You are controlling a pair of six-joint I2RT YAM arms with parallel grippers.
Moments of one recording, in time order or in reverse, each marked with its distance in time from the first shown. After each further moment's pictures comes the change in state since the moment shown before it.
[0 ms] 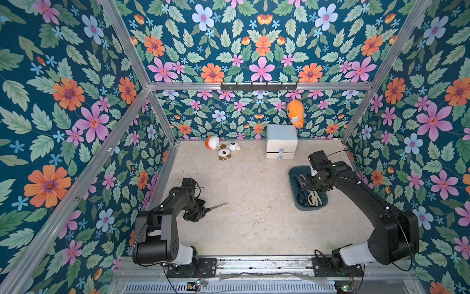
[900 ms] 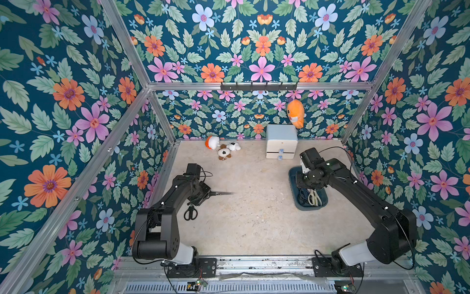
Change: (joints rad) left arm -0.130 -0.006 0.261 0.021 -0.026 0.222; right arm 0.133 0.026 0.092 0.013 -0.109 0.072
